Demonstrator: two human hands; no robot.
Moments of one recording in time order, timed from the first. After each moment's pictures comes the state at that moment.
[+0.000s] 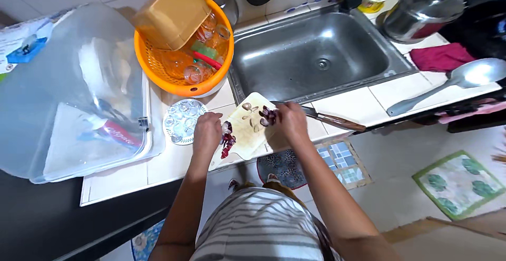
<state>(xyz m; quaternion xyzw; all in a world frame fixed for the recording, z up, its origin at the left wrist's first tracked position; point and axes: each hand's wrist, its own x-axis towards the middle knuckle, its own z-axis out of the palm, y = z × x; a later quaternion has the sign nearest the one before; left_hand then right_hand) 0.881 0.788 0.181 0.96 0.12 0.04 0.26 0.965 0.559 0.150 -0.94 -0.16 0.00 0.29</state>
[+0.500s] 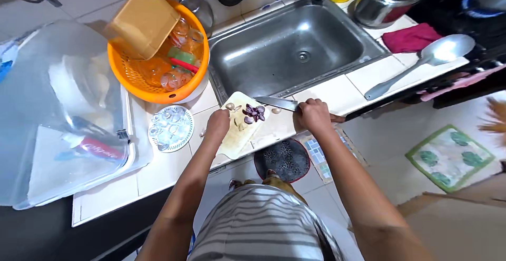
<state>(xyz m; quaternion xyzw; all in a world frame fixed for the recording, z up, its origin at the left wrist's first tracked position) 0.955 0.740 0.148 0.97 0.06 -0.18 0.17 0.994 0.444 0.114 -0.98 -0.10 0.06 0.13</state>
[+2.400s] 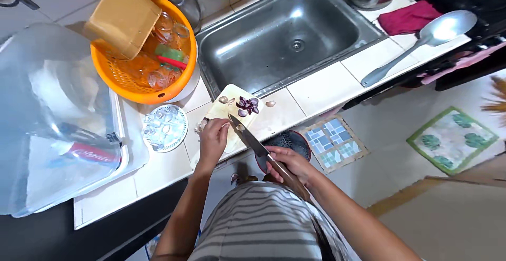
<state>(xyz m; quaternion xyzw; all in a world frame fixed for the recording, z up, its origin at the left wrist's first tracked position) 0.874 0.730 0.135 0.91 -0.06 0.18 0.36 0.869 0.480 0.154 -0.53 0.03 0.42 0.73</state>
